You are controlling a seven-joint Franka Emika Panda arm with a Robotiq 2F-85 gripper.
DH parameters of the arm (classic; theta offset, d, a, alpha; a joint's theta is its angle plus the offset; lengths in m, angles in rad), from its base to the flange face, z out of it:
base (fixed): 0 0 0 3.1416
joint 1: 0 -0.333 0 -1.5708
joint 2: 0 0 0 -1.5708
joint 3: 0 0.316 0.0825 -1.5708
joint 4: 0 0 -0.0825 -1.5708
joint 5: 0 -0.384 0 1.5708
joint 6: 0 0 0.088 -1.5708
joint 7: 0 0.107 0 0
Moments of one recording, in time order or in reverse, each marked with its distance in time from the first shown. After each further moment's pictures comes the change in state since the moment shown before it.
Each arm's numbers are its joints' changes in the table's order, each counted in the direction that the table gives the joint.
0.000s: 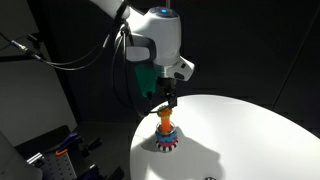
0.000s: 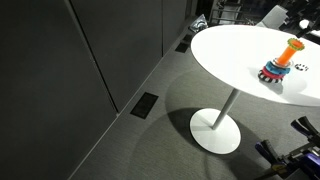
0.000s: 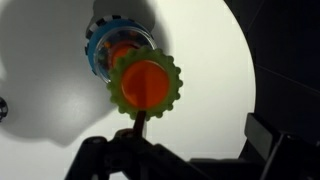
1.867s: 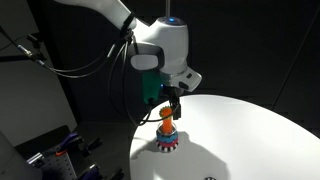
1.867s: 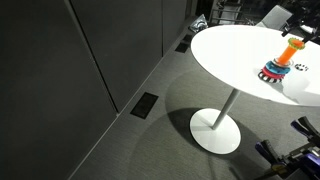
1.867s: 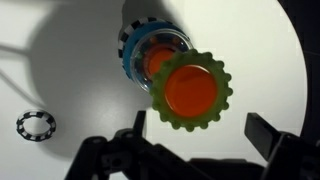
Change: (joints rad) arm 0.020 -0.077 -0.030 -0.032 0.118 -0.029 0.206
